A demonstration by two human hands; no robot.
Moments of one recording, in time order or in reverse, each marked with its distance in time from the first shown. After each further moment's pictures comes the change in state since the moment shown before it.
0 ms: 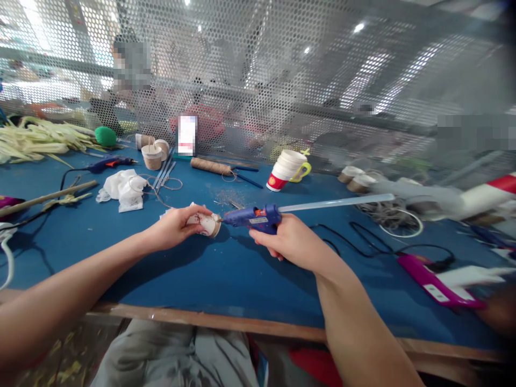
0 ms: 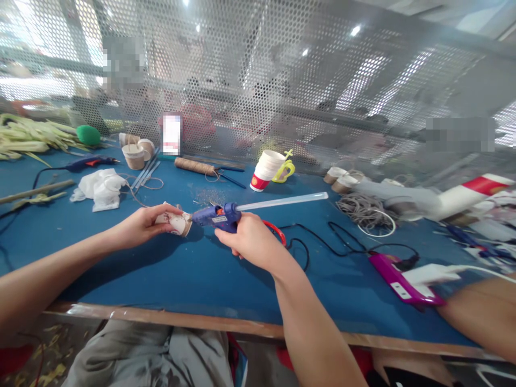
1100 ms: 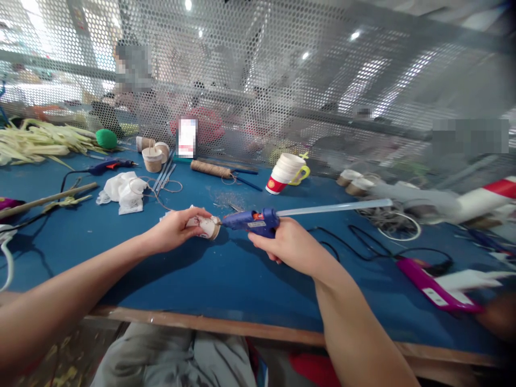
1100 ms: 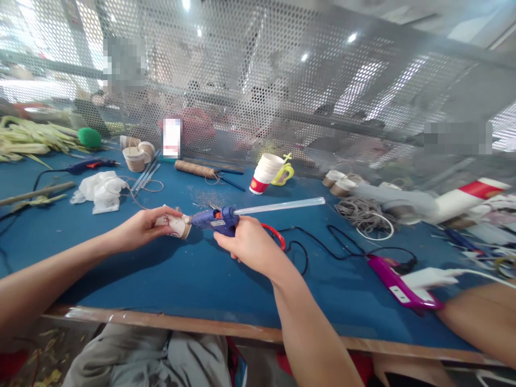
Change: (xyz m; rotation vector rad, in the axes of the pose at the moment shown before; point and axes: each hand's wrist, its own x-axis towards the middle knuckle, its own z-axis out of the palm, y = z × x) left_hand 0.000 -0.001 0.001 -0.036 -0.001 -0.015; right_hand -0.001 -0.001 0.000 -0.021 0.011 -0.006
